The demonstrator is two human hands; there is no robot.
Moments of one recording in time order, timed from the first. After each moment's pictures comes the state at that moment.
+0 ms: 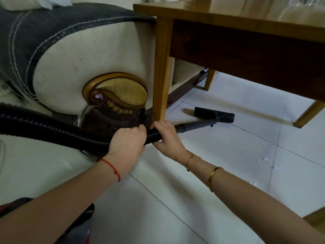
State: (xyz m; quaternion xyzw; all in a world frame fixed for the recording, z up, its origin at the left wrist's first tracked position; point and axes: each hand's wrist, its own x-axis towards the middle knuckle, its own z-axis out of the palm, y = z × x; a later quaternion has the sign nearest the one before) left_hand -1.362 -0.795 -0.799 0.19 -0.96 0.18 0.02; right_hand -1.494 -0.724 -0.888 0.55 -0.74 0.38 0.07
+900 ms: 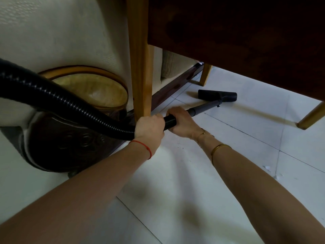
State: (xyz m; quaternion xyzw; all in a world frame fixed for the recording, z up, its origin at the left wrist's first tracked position) left_hand -1.528 -0.790 -0.853 0.22 -0.97 0.11 -0.01; right_hand -1.660 -0.721 -0.905 0.50 -0.82 0.26 -0.02
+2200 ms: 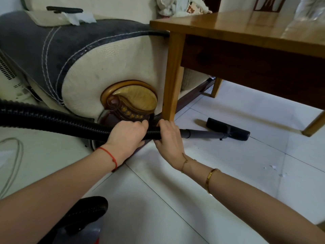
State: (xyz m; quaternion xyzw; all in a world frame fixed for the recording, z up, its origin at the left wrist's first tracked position) left_hand -1.342 -0.833 -0.776 0.13 -0.97 0.20 0.06; right_hand -1.454 -0.741 -0.856 0.47 -0.82 0.30 0.15
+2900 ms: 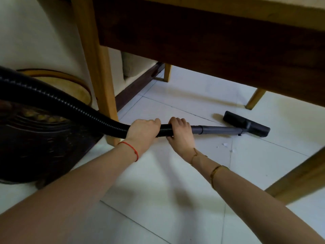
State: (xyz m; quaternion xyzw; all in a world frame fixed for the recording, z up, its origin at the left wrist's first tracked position) left_hand -1.526 -0.721 -0.851 0.01 -0.99 0.14 0.02; right_hand -1.602 -0.593 -0.913 0.33 -0.92 0.18 0.13
